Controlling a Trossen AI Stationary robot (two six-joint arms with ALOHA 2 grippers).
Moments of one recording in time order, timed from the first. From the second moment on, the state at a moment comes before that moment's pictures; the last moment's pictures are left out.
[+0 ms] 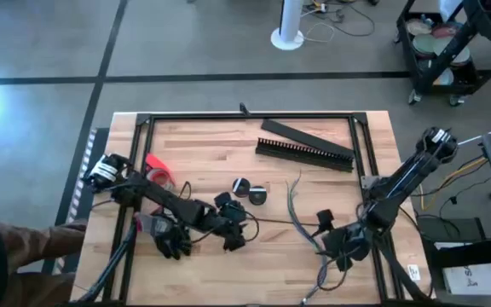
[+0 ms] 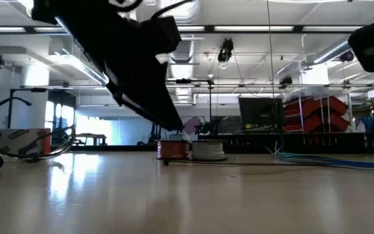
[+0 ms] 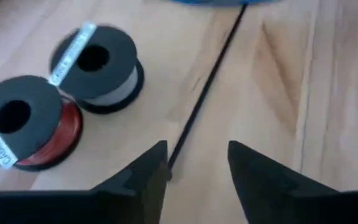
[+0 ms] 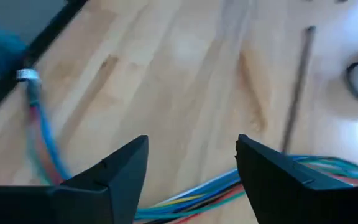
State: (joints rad) left arm -0.35 1.80 1.04 -0.17 -0.41 -0.52; right arm 0.82 1.30 0.56 -0.17 0.45 0.28
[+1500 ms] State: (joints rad) left arm -0.36 1.63 0.59 0.25 -0.23 -0.54; right arm 0.25 2.15 0.85 0.66 0.29 0.16
